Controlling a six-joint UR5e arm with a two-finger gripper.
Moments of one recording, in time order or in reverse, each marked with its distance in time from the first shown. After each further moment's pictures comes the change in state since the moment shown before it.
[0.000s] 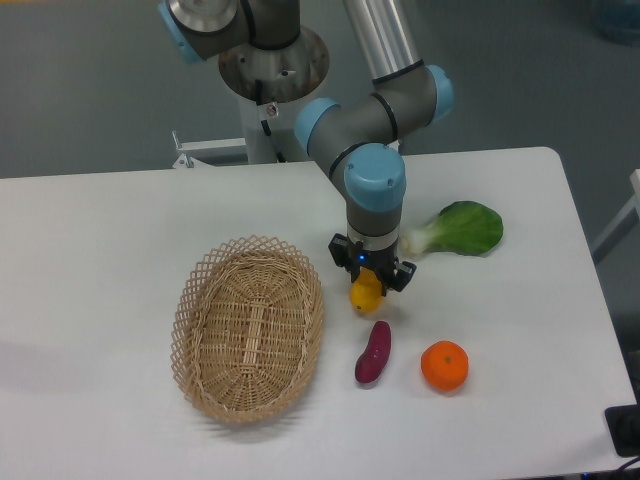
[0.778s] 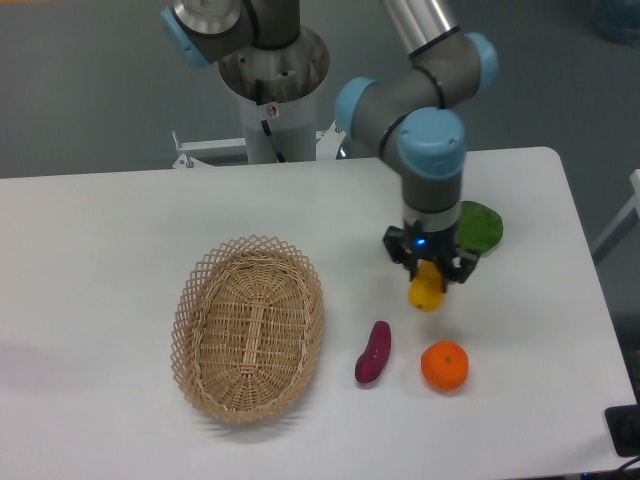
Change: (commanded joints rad) arm 0.161 0.032 0.169 -0.046 -0.008 0.201
